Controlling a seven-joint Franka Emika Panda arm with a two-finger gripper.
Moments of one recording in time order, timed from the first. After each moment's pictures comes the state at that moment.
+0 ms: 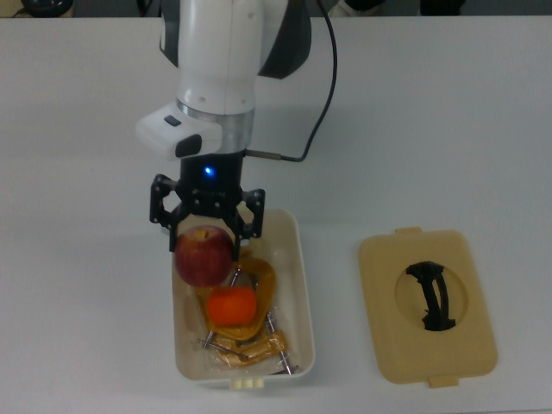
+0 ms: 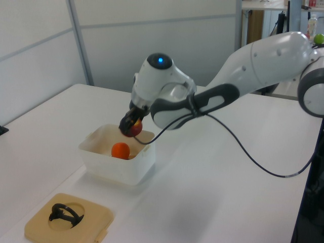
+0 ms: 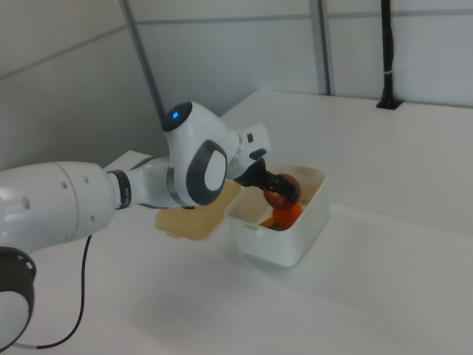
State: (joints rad) arm 0.03 0.44 0.00 -1.60 -0.28 2.62 0.35
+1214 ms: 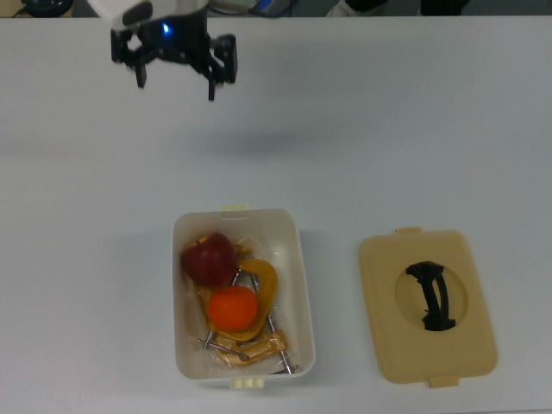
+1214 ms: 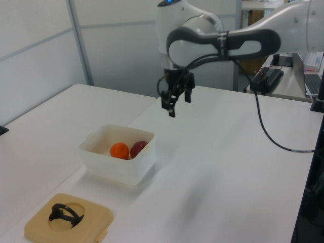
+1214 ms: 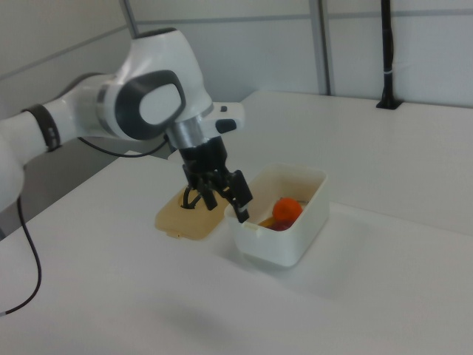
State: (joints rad) arm 0.00 0.11 -0.01 -1.57 -0.12 1.72 0.13
